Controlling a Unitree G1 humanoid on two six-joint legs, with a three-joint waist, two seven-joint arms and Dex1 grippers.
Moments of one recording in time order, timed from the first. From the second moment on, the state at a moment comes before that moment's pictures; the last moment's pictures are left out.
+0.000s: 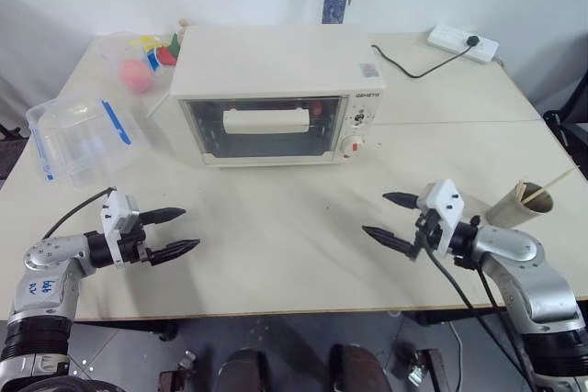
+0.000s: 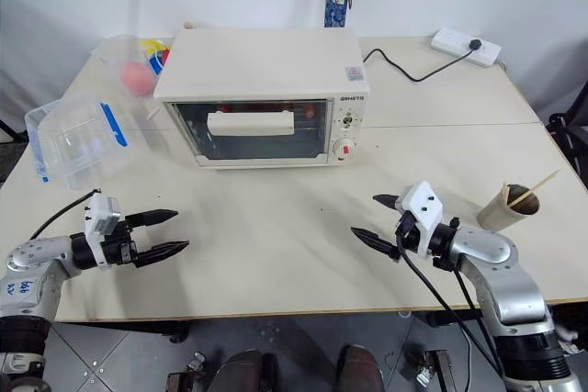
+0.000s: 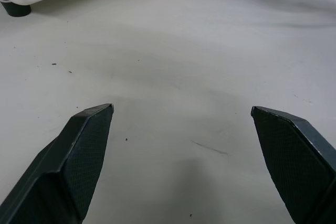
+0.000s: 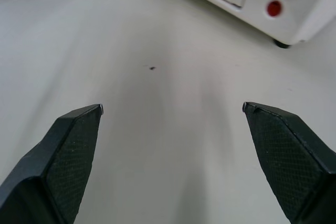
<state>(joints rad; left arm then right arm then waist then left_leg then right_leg) -0.22 0.74 0.24 0.36 -0.44 0.12 -1.23 -0.18 -0.65 -0.05 -0.20 0.37 0.35 0.89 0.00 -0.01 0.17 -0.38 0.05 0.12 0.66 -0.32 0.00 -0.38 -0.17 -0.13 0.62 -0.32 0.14</state>
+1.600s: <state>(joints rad) -0.51 0.89 0.50 0.47 -0.69 0.38 -1.20 -0.80 -0.45 0.27 0.01 0.28 0.34 1.22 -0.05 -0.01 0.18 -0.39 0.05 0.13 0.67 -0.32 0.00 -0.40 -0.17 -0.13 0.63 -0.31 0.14</state>
